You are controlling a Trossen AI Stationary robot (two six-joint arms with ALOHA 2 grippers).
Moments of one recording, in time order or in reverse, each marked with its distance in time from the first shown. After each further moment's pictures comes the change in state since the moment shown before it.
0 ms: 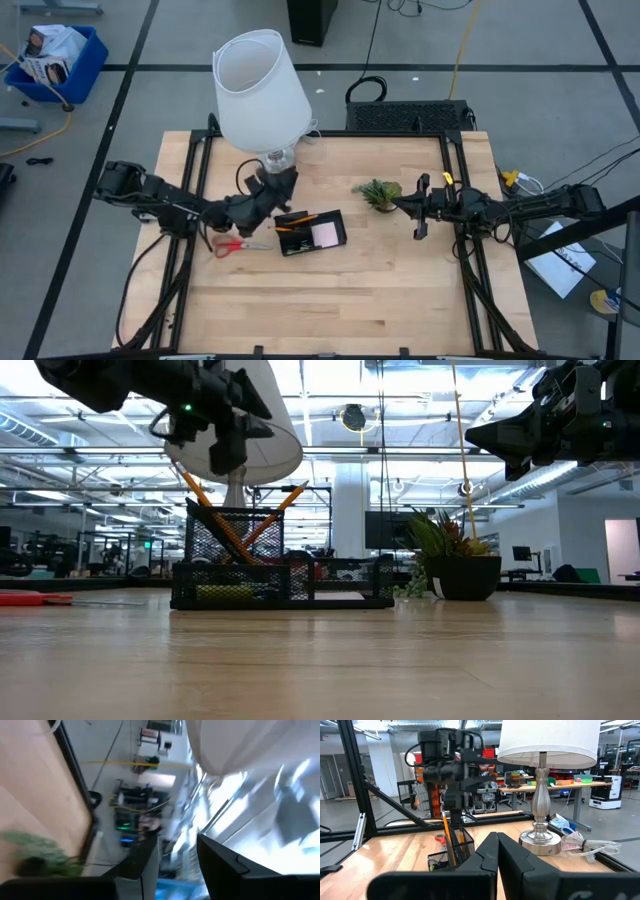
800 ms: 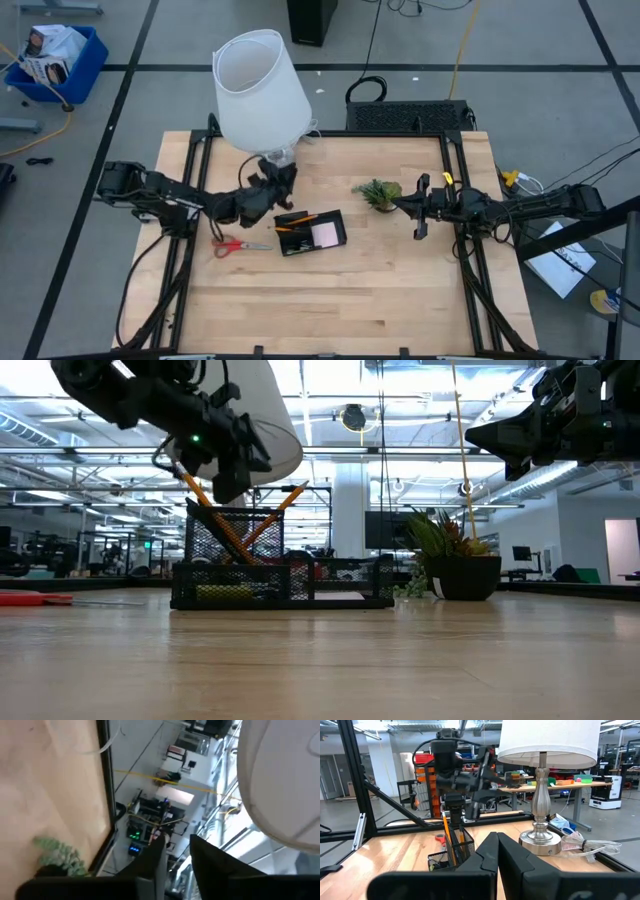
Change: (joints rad) left arm 0.100 0.002 -0.001 -0.273 0.065 -0.385; right arm 0.000 0.000 0.000 0.000 0.000 0.000
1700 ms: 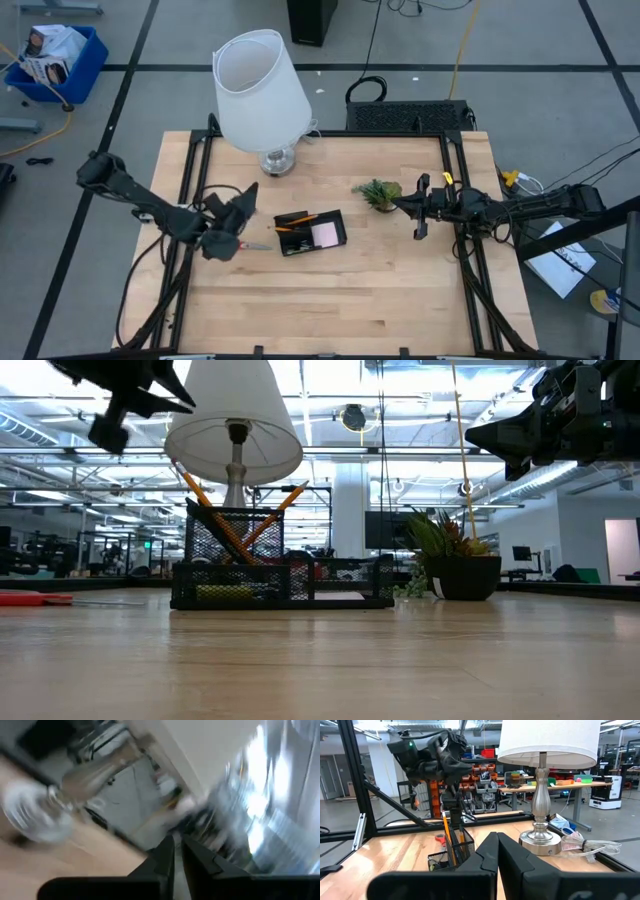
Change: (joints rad) left arm -0.445 -0.278 0.000 -0.570 -0.590 0.541; right arm 0.000 0.000 0.000 0.000 0.000 0.000
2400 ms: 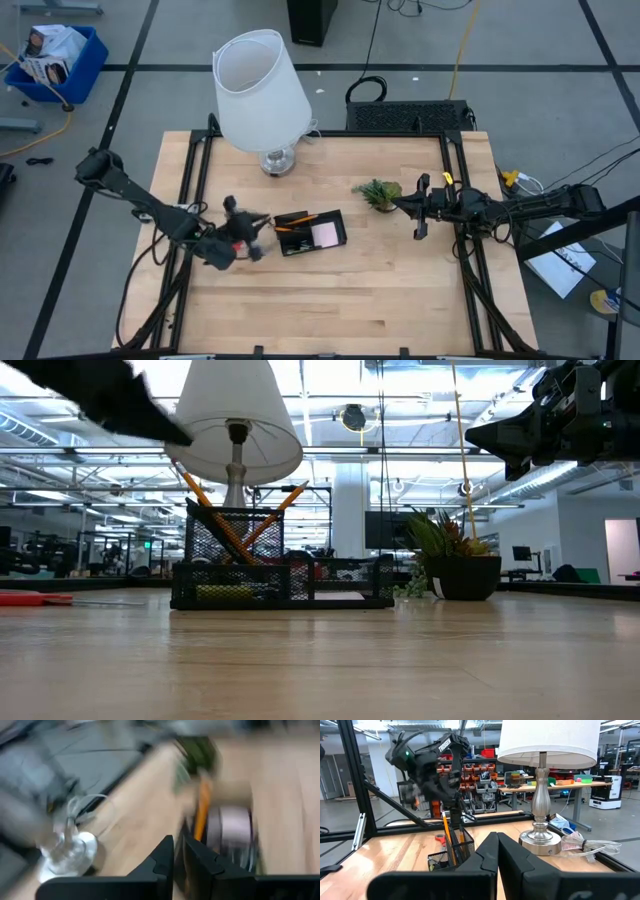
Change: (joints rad) left arm -0.066 -0.066 0.000 -0.360 0.569 1.082; right arm 0.000 0.000 0.000 0.000 0.000 0.000
